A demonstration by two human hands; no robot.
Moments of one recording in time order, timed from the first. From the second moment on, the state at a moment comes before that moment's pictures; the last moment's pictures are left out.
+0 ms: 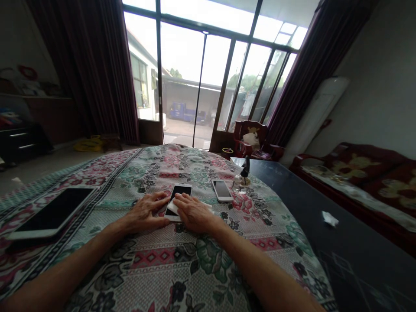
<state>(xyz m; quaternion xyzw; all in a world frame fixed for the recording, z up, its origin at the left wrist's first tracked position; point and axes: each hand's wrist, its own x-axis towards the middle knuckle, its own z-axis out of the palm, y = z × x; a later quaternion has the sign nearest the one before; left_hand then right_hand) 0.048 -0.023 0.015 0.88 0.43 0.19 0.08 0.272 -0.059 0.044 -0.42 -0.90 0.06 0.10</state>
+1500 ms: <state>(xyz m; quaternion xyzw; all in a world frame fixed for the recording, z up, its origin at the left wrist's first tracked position) 0.045 -0.021 0.016 0.88 0.42 0.21 0.09 0.266 0.016 0.039 -0.50 -0.86 0.02 0.12</state>
